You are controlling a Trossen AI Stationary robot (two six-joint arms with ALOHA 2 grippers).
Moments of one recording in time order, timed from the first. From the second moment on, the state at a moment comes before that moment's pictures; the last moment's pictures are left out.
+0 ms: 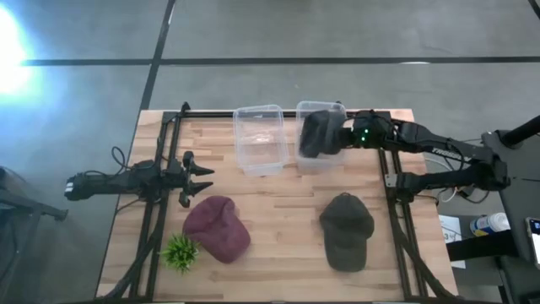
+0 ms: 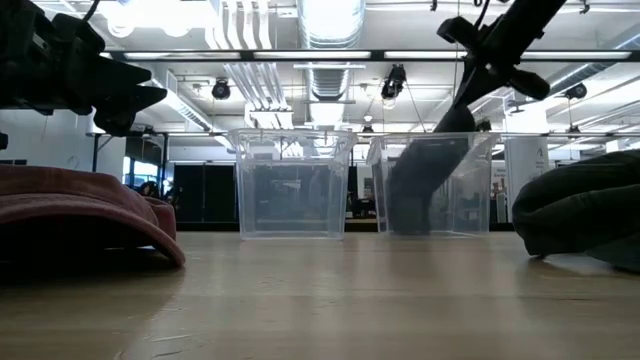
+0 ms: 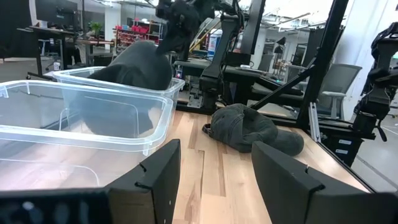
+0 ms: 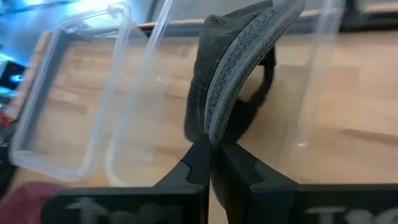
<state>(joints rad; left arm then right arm) 0.02 0.02 0.01 0.03 -0.04 -0.14 -0.37 1.00 0.94 -0.75 0.26 0.99</state>
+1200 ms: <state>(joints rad) 0.02 0.02 0.01 0.03 -0.04 -0.14 0.82 1.33 1.07 -0.91 0.17 2.03</state>
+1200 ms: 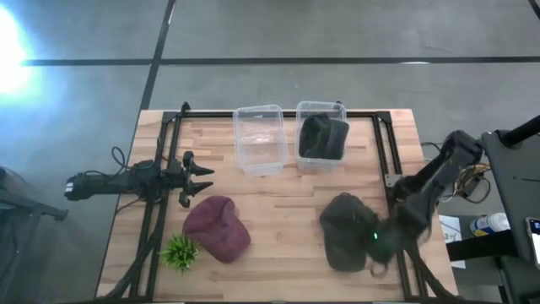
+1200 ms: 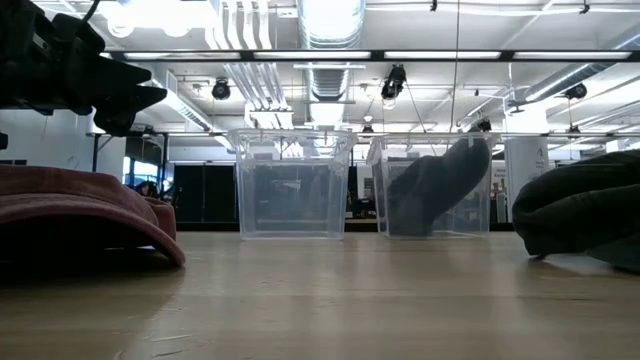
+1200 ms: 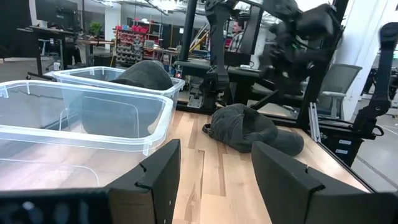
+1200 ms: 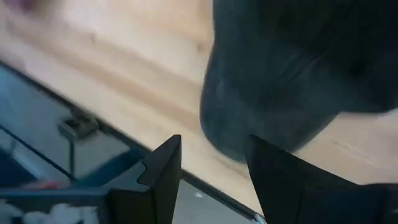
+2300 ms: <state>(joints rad) 0.02 0.02 0.01 0.03 -0.04 -0.14 1.04 2.01 1.43 -0.82 0.22 2.00</state>
